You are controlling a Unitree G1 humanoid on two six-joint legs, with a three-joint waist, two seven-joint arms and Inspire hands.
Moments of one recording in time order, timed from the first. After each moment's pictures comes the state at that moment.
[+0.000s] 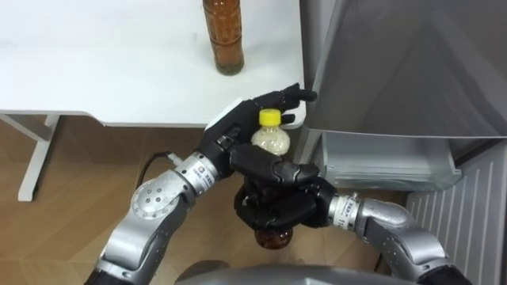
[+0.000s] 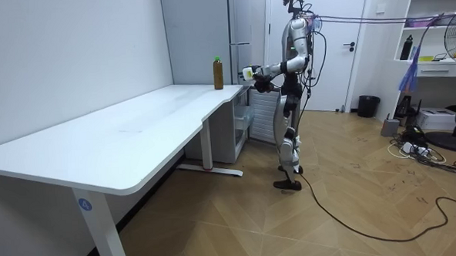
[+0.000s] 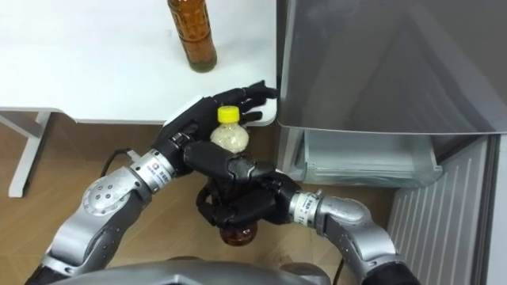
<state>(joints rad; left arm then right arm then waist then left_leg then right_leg) 0.19 0.27 -0.35 -0.12 -0.32 0.04 -0.36 0.12 -0.31 0.40 0.31 0.43 0.10 0.81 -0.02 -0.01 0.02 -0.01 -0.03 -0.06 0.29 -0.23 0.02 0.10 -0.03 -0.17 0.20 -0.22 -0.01</state>
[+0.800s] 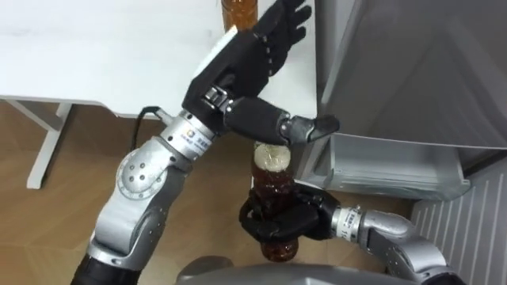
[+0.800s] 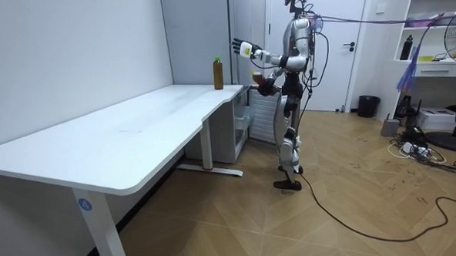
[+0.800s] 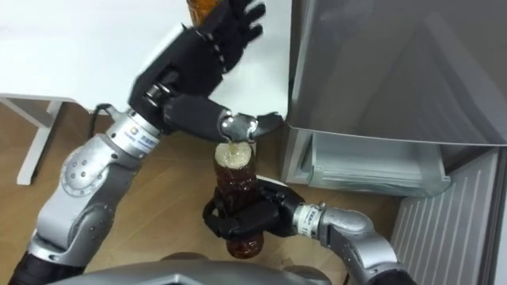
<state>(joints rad) 0.11 0.26 -0.24 -0.39 -0.40 -0.08 -0.30 0.14 -0.32 0.41 0.38 0.39 0.08 0.81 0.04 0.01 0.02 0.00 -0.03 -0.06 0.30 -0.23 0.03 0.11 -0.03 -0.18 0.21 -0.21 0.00</state>
